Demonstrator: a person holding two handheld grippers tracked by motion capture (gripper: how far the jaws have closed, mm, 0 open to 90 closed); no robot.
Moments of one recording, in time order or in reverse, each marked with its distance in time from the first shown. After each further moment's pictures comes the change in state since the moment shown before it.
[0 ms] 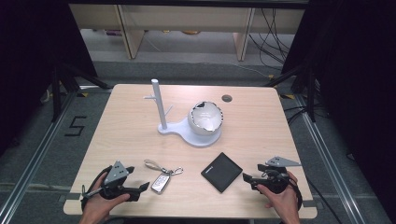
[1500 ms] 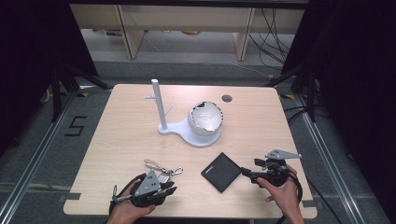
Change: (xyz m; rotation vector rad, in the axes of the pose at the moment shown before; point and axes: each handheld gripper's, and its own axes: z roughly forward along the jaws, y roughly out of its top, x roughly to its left) left arm -0.077 0.030 0.036 -0.045 -0.218 0.154; right arm 0.000 0.023 -0.002 -0.013 0.057 -0.004
